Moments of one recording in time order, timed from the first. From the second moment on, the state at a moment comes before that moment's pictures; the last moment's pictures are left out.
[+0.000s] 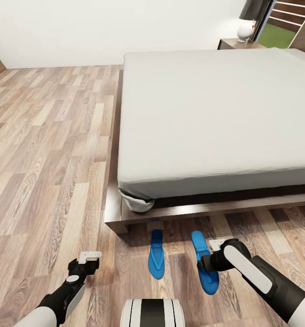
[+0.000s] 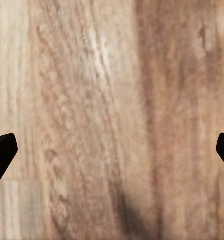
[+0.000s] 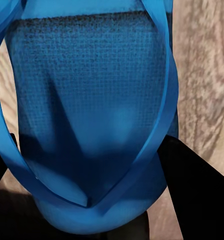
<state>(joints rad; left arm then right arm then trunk) -0.57 0.08 -0.11 -0.37 0.06 -0.07 0.18 -0.57 -0.41 0.67 -1.29 -1.22 0.98 -0.64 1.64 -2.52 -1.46</state>
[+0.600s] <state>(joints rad) -0.57 0.08 -0.11 -0.37 0.06 -0.07 0.18 -0.57 -0.36 0.66 -1.14 -1.21 0.88 -0.64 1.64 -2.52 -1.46</state>
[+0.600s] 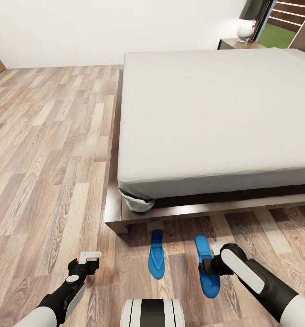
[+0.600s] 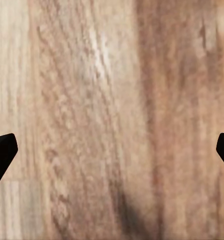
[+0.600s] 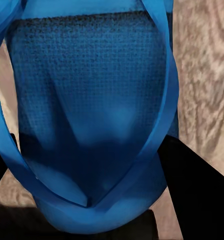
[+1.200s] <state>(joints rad) -0.57 0.12 -0.10 -0.37 0.06 -0.02 0.17 -0.59 -0.16 0.66 -0.98 -1.03 0.82 -0.64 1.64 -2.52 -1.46</state>
